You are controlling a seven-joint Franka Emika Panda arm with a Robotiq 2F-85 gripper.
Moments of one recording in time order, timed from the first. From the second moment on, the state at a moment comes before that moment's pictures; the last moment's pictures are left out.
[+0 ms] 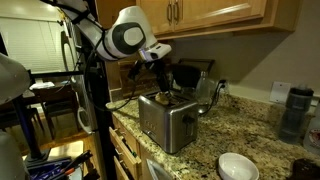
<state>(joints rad) -0.44 -0.23 0.73 -2.61 -0.03 2.89 0.88</state>
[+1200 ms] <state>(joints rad) -0.55 -0.14 0.81 -2.55 -0.17 2.88 0.97</state>
